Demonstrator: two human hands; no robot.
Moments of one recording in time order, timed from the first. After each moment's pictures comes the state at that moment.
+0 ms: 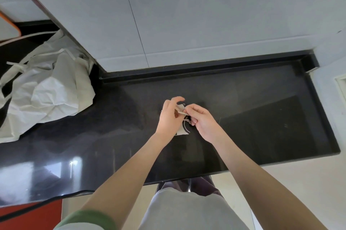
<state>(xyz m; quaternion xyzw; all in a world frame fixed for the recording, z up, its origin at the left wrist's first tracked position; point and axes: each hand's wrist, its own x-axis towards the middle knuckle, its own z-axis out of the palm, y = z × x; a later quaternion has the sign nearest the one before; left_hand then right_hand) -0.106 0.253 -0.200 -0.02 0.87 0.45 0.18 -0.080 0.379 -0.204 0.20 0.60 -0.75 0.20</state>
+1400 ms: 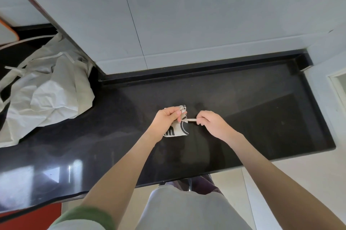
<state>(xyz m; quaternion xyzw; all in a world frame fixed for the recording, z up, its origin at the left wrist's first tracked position) -0.108 0.226 -0.209 -0.06 0.71 0.62 0.33 -0.072 0.421 -0.204 0.07 0.88 -0.40 0.25</state>
